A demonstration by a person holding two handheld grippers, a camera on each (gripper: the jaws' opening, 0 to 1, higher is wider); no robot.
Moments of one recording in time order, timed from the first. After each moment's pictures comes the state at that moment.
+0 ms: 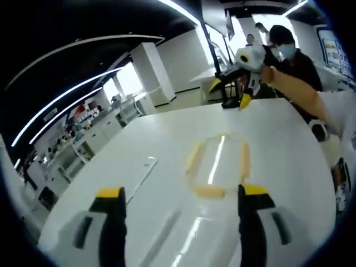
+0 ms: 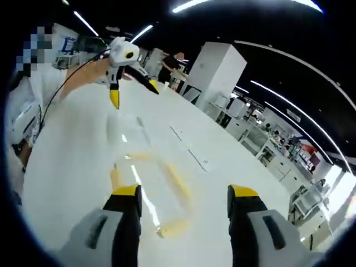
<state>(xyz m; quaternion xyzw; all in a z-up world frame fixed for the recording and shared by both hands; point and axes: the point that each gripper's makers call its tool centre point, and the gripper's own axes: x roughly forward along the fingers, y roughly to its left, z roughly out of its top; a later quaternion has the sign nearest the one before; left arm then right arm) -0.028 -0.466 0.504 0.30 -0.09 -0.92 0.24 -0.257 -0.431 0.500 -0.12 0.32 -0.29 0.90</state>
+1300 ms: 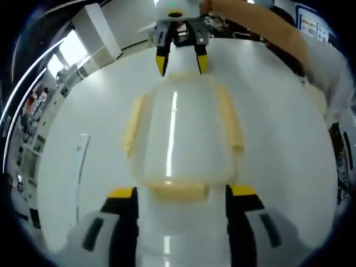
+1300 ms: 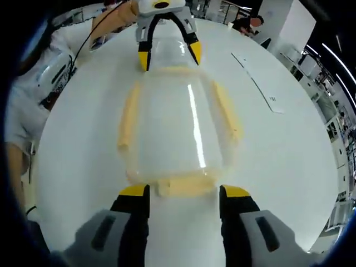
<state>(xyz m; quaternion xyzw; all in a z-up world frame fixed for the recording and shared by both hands) -0.095 -0.457 0.378 0.51 -0.07 -0.85 0.06 -0.293 -0.458 0.371 -0.01 0.52 -0.06 0.85</state>
